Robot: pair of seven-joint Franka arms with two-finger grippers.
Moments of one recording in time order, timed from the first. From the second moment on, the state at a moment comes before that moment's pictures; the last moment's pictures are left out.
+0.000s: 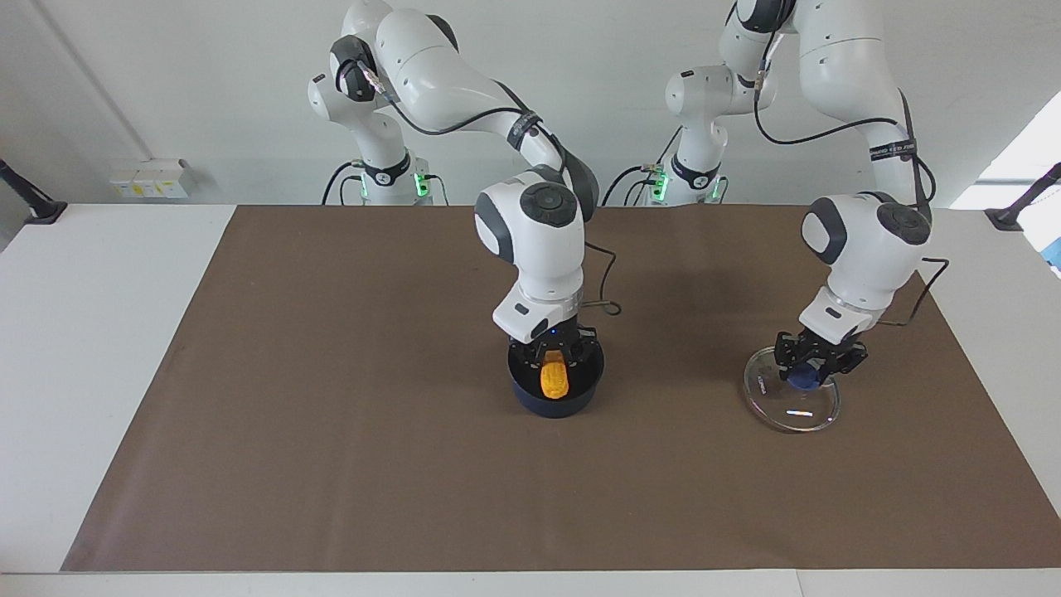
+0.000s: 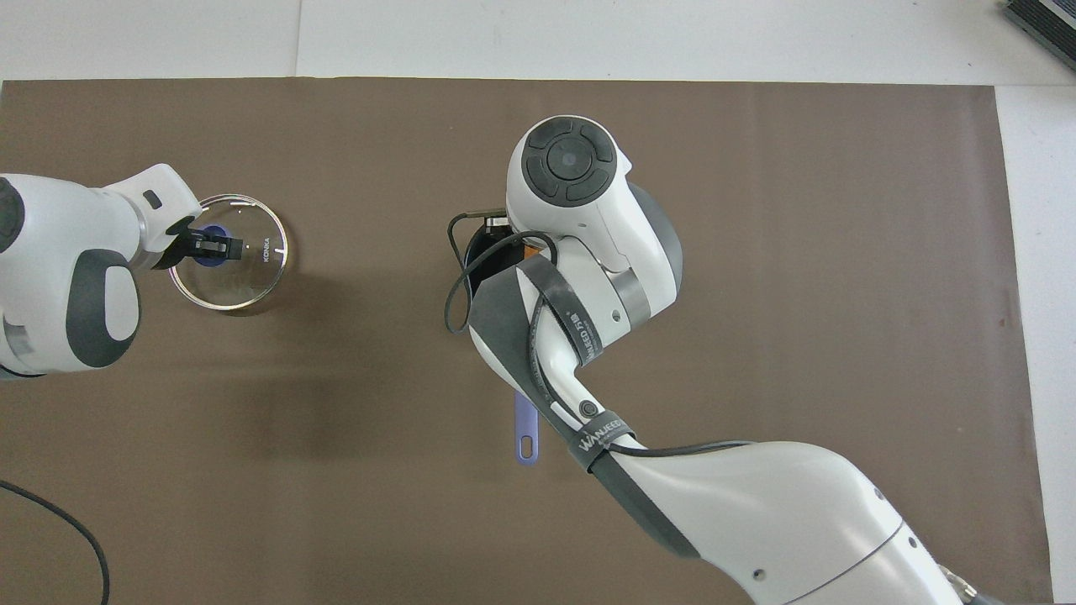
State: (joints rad) left arm 0.06 0.27 -0.07 -2.01 -0.04 2.42 0.27; right arm 0.56 0.70 -0.02 -1.21 0.00 2.05 0.56
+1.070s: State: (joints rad) left arm 0.04 0.06 -0.09 -1.70 -0.03 1.91 0.24; right arm 0.56 0.69 -0.01 -1.32 0.04 2.10 0.56
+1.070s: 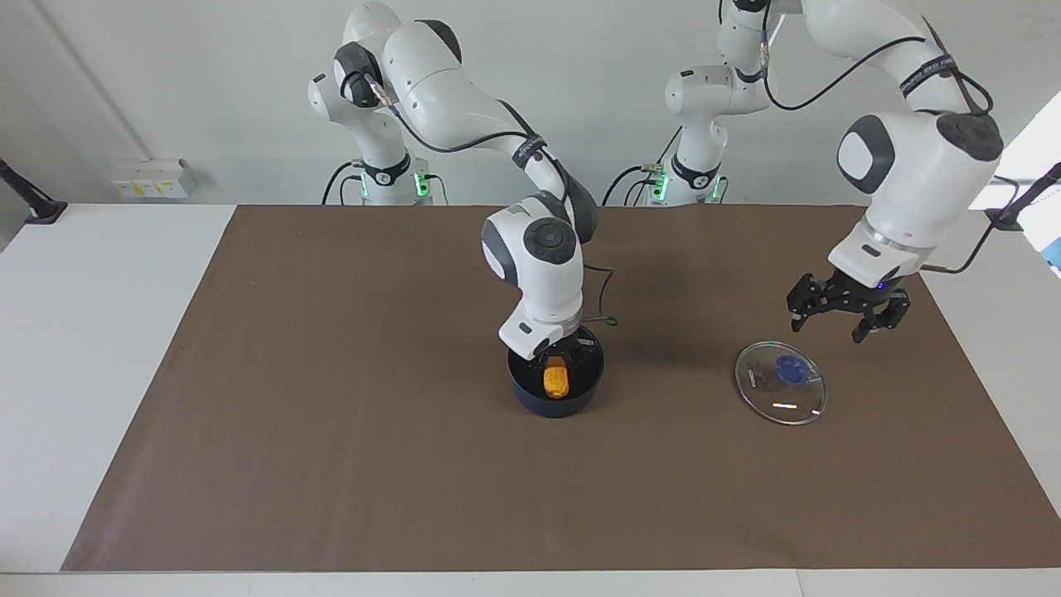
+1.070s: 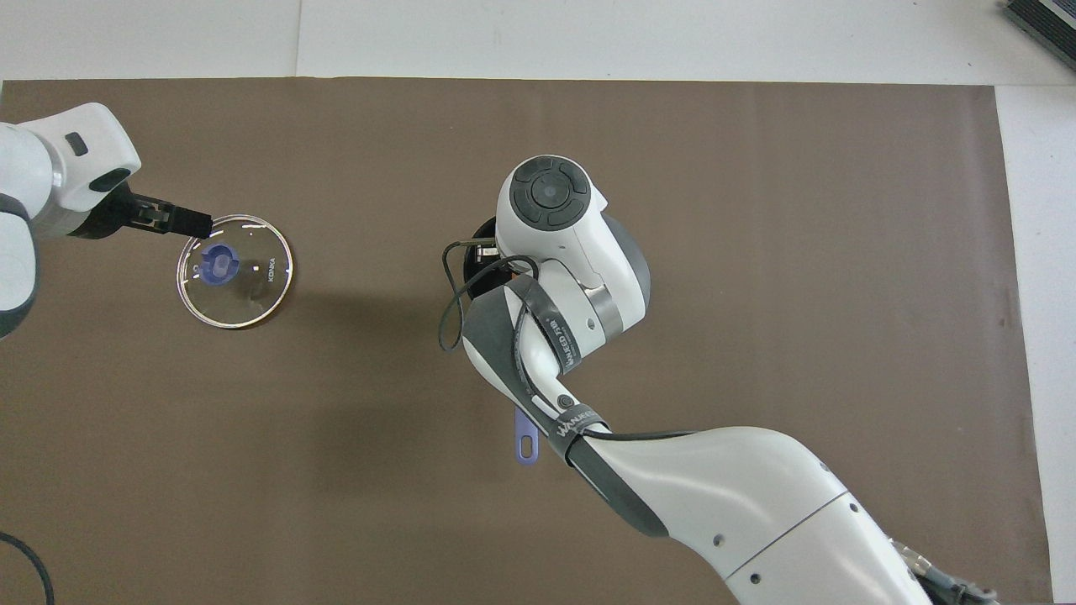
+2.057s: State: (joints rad) left arm 0.04 -0.01 -0.08 -1.50 -0.02 1.54 0.23; right arm 0.39 0.40 -0.05 -1.32 0.04 1.90 0.51
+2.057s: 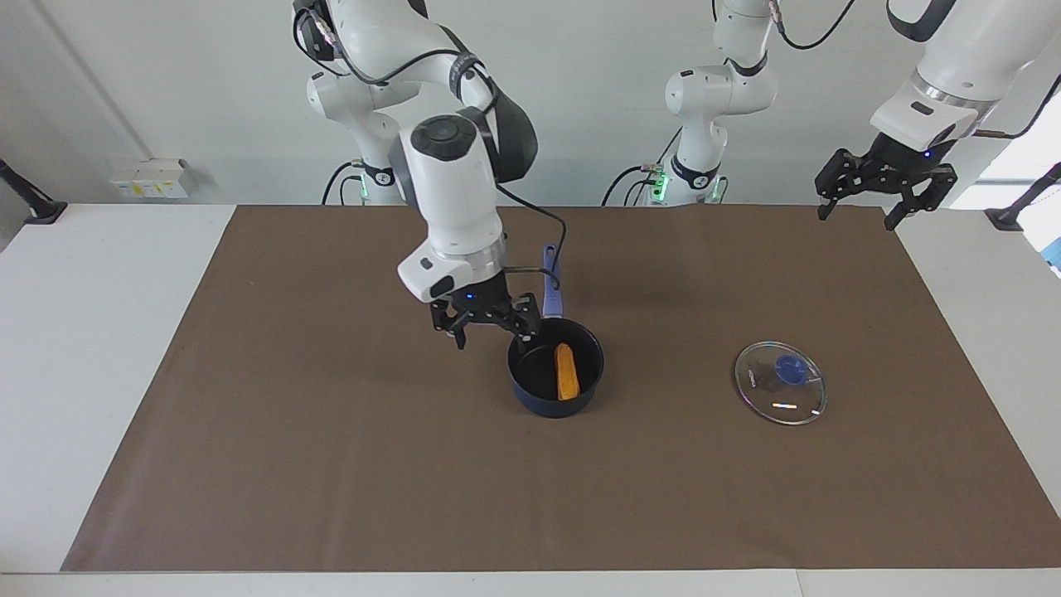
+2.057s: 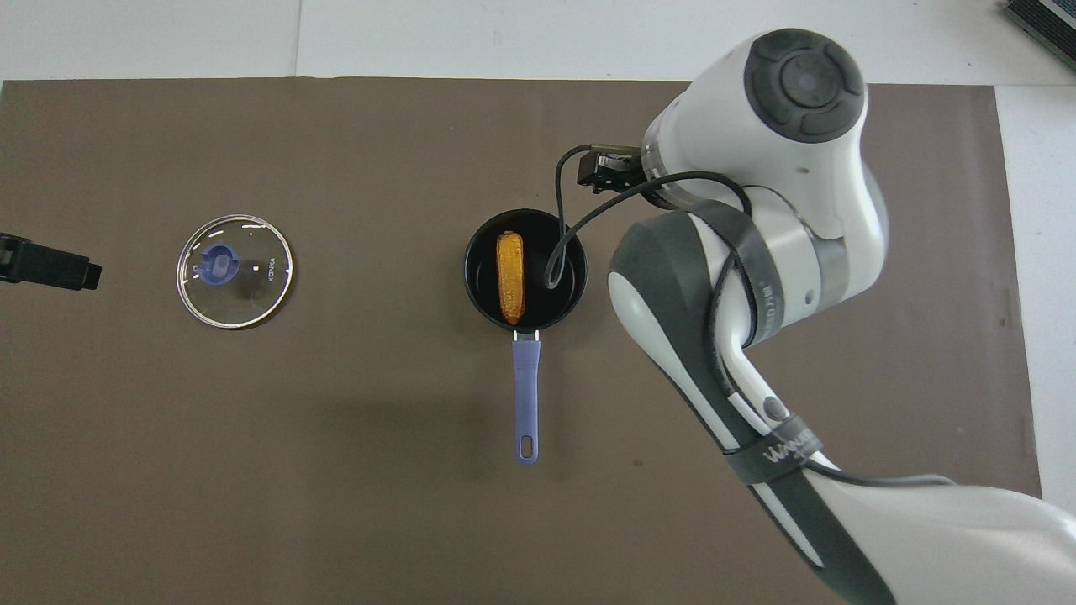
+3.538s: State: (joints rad) left arm 0.04 -0.05 -0.11 -1.47 0.01 1.48 0.16; right arm 0.08 0.08 -0.05 -1.41 0.04 1.46 0.04
